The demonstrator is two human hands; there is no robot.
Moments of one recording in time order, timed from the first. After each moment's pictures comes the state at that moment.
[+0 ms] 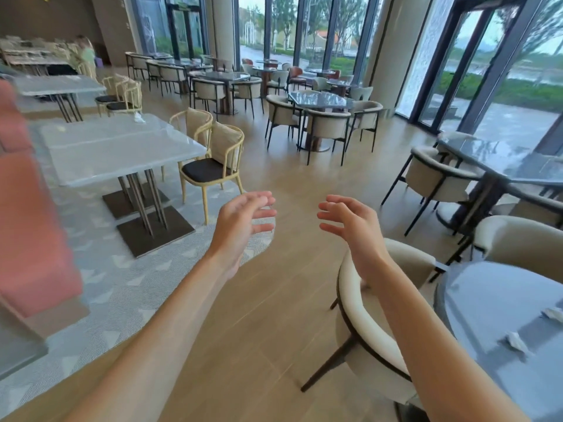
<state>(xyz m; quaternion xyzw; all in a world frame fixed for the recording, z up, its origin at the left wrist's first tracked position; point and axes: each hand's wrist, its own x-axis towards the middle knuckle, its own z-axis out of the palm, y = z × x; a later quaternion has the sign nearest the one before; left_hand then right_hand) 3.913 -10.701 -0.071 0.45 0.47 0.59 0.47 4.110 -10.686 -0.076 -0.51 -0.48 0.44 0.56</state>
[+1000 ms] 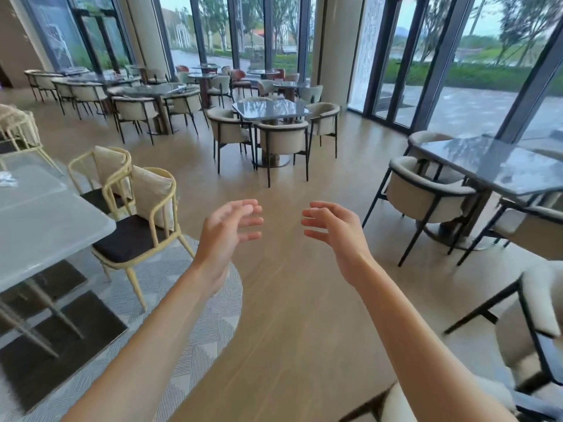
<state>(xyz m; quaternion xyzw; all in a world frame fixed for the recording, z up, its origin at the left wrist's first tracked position) 4.006 -10.041 -0.052 0.50 0.44 0.54 0.51 4.199 -10.056 -0.068 -0.54 -0.41 0.42 0.60</state>
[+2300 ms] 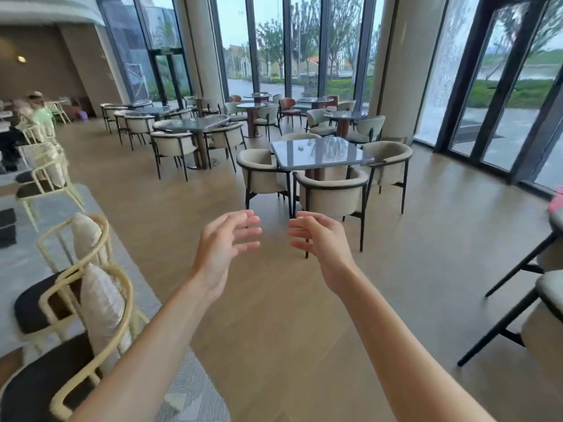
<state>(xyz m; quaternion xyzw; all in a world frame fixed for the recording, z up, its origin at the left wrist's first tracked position) 4.150 -9.171 -0.027 0.43 0.48 0.61 0.46 4.316 -9.139 -0.051 -0.45 -0.43 0.53 0.58</state>
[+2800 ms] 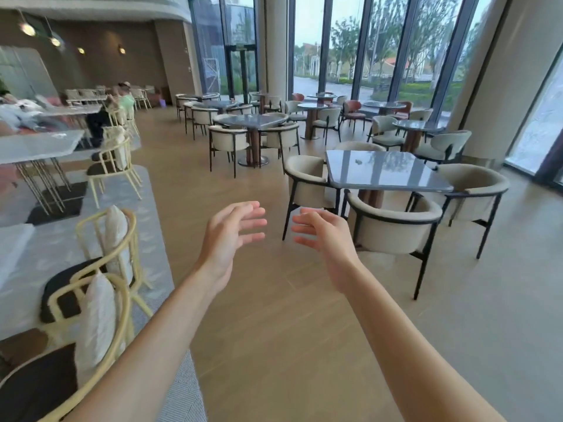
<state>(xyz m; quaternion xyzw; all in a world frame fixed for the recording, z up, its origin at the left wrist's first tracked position) 4.120 -8.892 -0.033 0.39 0.51 0.67 0.38 4.277 -8.828 -0.048 -0.41 -0.49 0.58 0.51</state>
